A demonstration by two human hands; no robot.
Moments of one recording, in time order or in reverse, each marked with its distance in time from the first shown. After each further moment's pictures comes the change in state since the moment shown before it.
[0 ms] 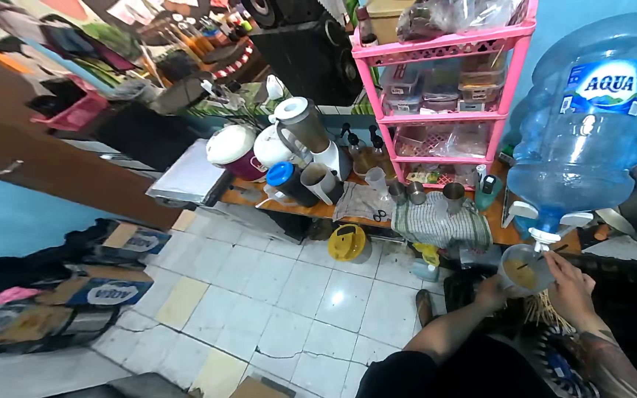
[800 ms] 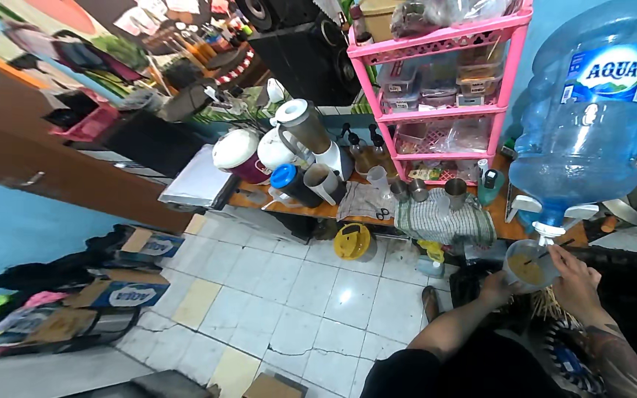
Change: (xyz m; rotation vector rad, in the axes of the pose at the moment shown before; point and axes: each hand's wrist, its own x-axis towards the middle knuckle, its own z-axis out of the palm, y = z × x) left_hand -0.001 0.000 0.000 0.009 -0.003 0.019; right_hand -0.001 0.003 0.005 -0.009 0.035 -0.023
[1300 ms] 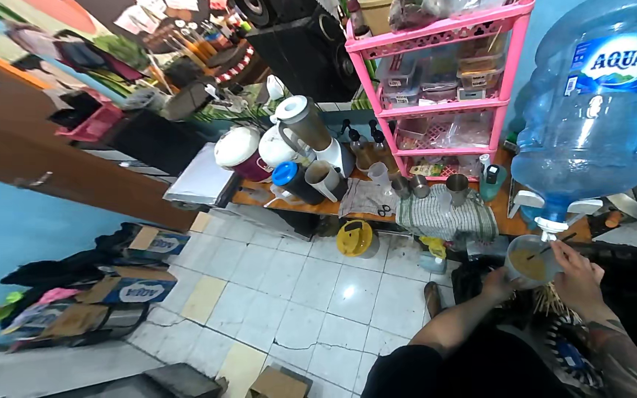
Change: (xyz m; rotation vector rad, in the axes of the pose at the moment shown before) left_hand -0.001 0.001 0.002 -0.022 0.014 -0.007; right_hand -0.001 0.002 0.001 -0.012 0.005 -0.013
